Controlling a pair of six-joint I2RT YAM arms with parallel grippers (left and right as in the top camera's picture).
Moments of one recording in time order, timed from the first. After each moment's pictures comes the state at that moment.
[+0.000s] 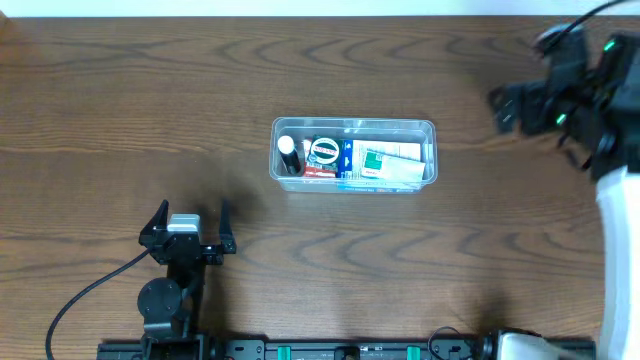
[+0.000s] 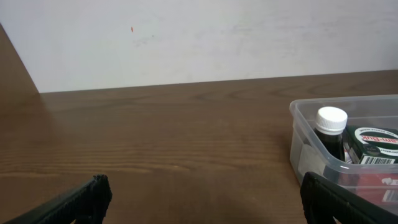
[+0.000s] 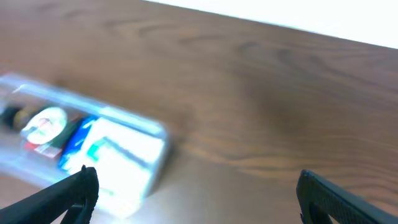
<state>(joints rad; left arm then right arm) 0.04 0.01 0.02 -0.11 0.05 0.06 -0.09 1.35 1.45 -0.91 -0.30 -0.22</state>
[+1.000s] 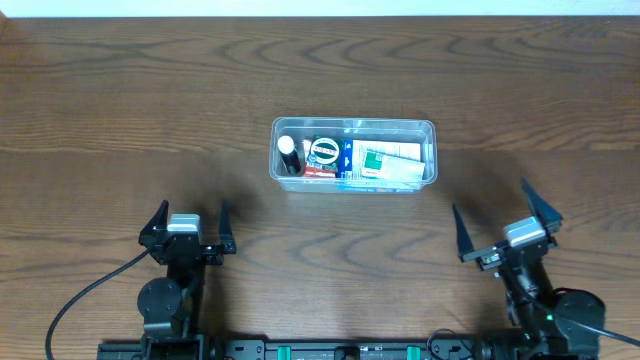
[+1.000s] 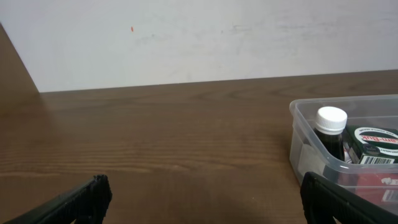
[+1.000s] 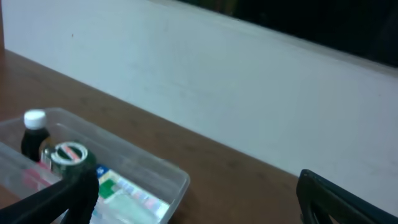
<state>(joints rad) 0.04 0.01 0.02 -0.11 0.05 0.05 0.03 0.09 0.27 -0.12 -0.29 -0.22</state>
